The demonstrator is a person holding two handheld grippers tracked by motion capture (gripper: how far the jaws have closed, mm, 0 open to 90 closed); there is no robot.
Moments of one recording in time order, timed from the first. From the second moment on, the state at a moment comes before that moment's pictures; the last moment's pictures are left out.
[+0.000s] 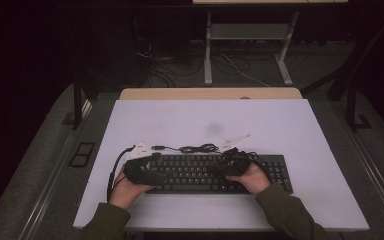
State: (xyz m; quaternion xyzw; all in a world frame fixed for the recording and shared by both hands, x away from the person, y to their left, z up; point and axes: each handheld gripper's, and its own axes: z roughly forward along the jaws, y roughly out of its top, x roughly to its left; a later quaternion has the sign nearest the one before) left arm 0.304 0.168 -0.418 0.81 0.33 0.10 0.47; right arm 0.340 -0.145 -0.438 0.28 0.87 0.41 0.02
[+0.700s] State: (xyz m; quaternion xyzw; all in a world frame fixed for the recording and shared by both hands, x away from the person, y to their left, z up) left arm 0.302 0.172 -0.416 0.81 0.33 0.11 0.47; right arm 0.340 -0.150 -0.429 0.28 0.86 0.43 0.01
